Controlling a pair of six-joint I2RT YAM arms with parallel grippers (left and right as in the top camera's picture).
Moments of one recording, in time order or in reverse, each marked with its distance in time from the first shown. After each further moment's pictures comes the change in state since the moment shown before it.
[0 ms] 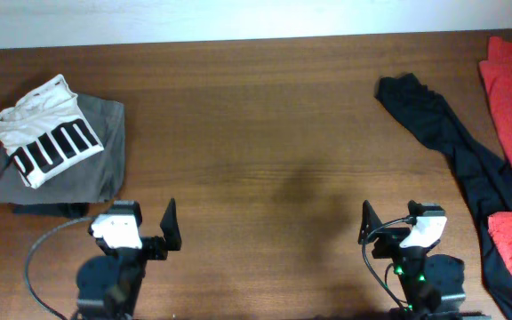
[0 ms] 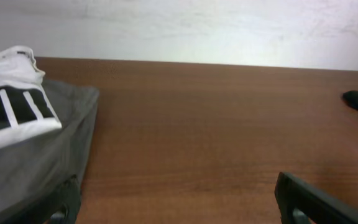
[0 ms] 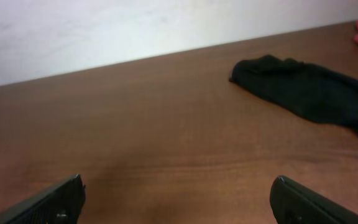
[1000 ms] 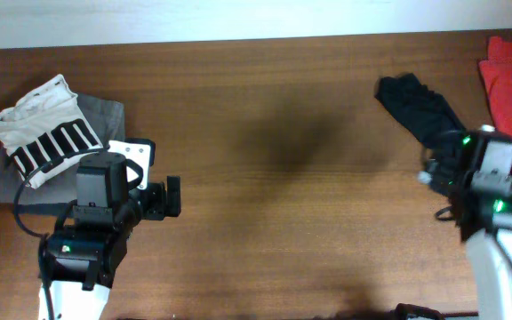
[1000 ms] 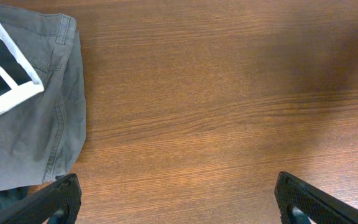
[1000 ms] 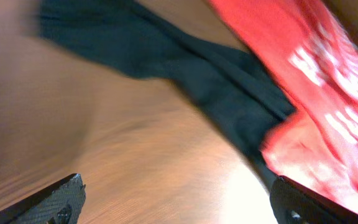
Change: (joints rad) left arm 0.000 0.688 0.589 -0.444 0.033 0.099; right arm -0.309 1.083 0.797 -0.398 0.339 0.031
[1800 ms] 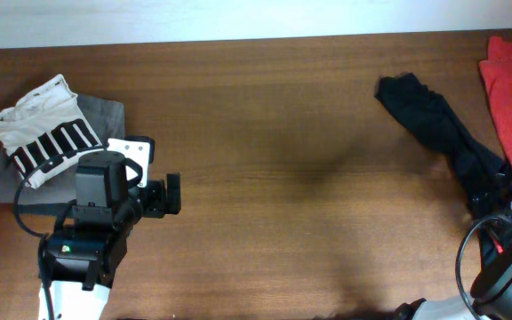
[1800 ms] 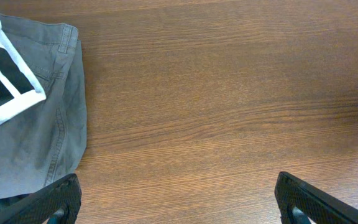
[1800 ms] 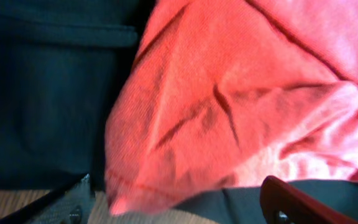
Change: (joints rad) left arm 0.000 0.000 0.000 0.026 0.000 0.000; right arm -0.482 0.586 0.000 0.143 -0.042 0.160
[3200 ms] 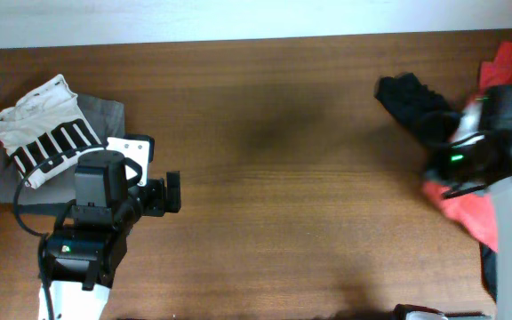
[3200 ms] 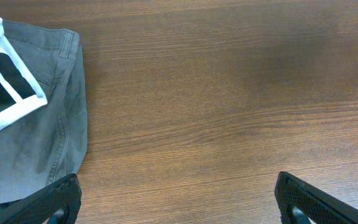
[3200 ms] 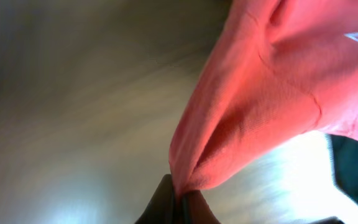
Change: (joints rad) left arm 0.000 0.000 0.000 0.015 0.000 0.000; right arm 0.561 -0.366 0.459 -0.694 -0.315 -0.170
